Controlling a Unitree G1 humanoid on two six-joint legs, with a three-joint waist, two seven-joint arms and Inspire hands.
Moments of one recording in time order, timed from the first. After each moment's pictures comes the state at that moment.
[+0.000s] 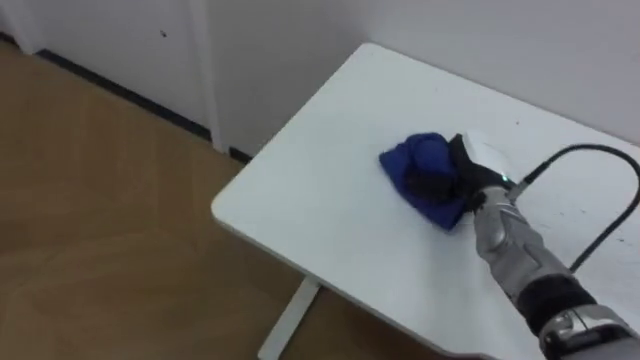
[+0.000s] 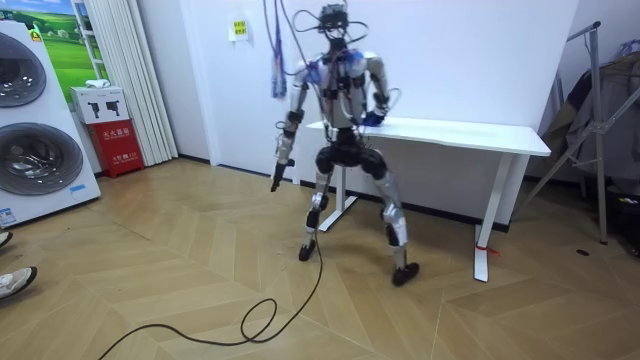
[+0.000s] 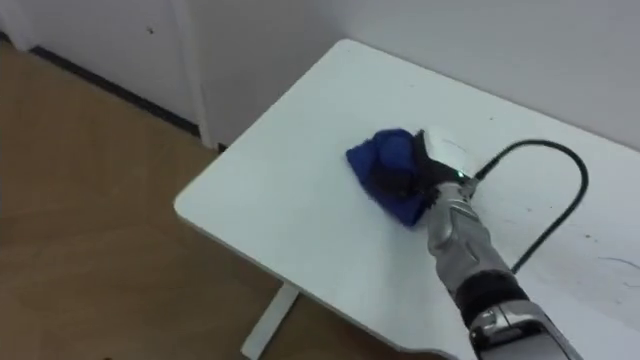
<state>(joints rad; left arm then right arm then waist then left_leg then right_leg) 0.21 0.42 0.05 1.00 0.21 0.11 0.02 -0.43 -0.32 0.20 0.93 -0.59 0.01 -0.27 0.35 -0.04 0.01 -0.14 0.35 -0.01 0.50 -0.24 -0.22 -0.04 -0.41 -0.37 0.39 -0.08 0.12</state>
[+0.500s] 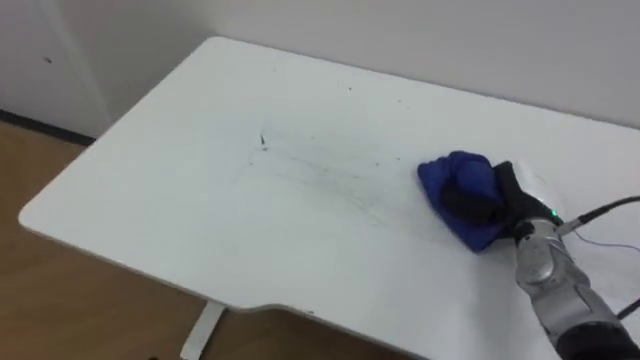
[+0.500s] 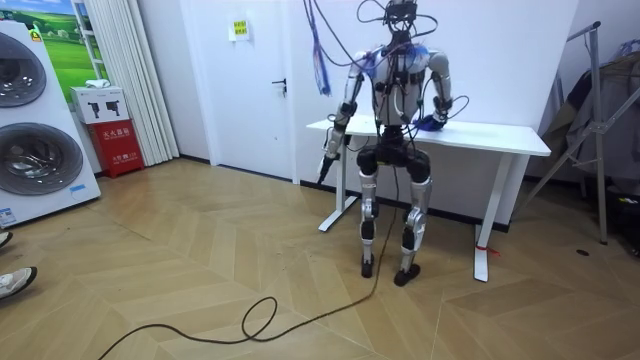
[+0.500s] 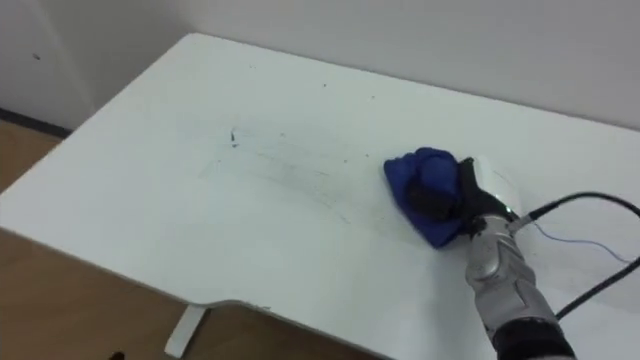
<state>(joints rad) 0.27 0.28 0.08 0.93 0.12 0.12 0.03 -0.28 -0.37 0.09 0.75 -0.56 -0.02 -0.23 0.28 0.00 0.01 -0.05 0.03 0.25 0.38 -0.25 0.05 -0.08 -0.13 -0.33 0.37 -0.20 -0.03</state>
